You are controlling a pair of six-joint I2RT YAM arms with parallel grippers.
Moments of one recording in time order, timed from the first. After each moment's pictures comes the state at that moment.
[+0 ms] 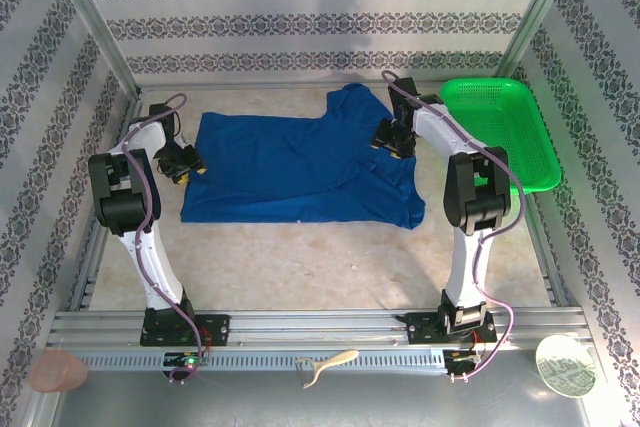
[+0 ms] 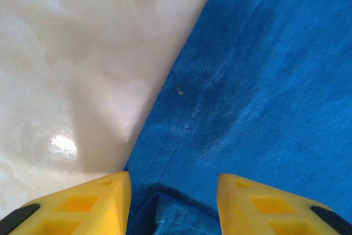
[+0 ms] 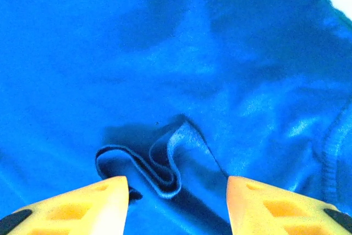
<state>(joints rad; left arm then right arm) 0.23 2.06 1.51 -0.89 0.19 -0.31 0.19 2.08 1.71 -0.89 -0.14 0.61</state>
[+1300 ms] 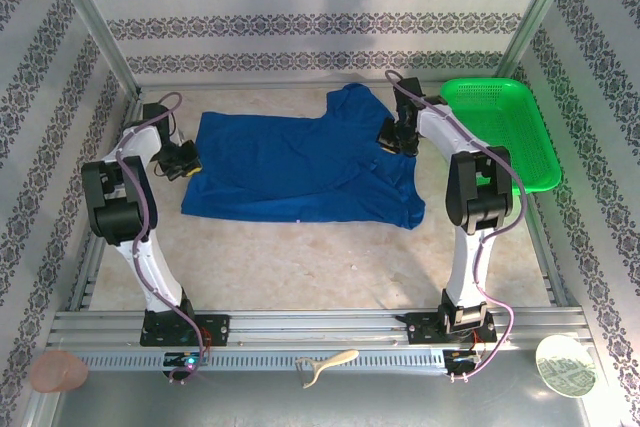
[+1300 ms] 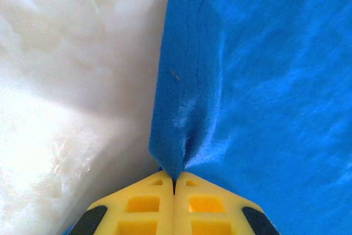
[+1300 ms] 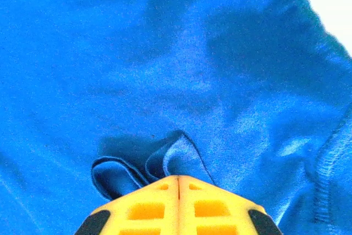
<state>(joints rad) 0.25 1.96 1.43 -0.80 0.29 -0.35 0.16 2.06 1.67 -0.84 -0.16 0.57</state>
